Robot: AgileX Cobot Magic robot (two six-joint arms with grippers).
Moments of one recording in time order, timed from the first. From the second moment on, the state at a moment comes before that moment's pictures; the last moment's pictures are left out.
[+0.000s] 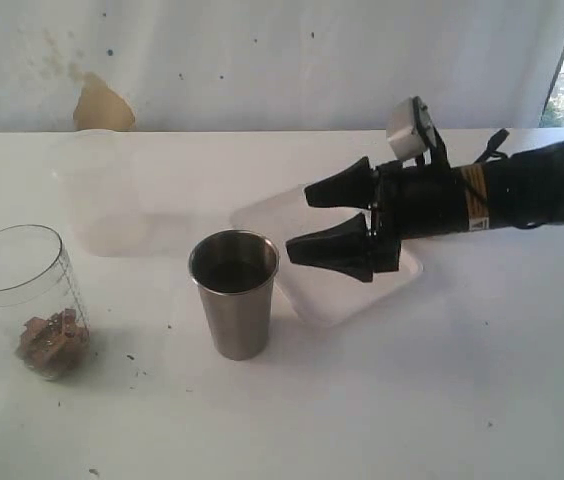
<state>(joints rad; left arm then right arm) 0.06 0.00 0.00 -0.05 0.25 0.16 0.01 1.93 -1.06 -1.58 -1.21 0.99</state>
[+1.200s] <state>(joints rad) 0.06 0.00 0.00 -0.05 0.25 0.16 0.17 2.08 -0.98 -1.42 -1.10 0.77</state>
